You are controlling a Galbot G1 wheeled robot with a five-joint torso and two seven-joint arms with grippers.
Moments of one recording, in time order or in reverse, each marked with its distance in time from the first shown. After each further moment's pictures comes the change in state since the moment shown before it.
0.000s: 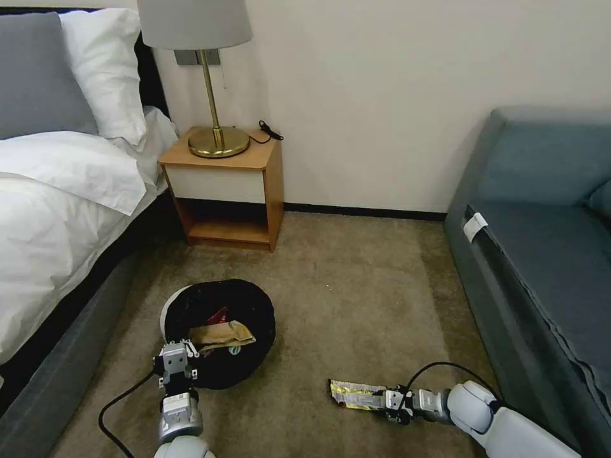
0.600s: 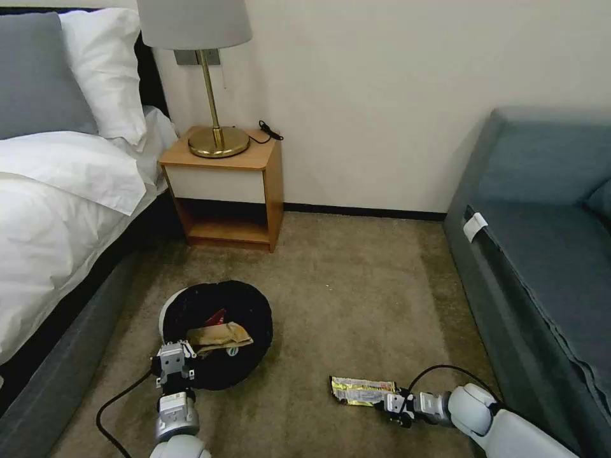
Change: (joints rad) left arm -0.008 0.031 -0.018 0.023 -0.032 -0.004 0.004; right arm 0.004 0.013 0.007 -0.030 -0.011 0.015 -0.005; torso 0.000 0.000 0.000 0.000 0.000
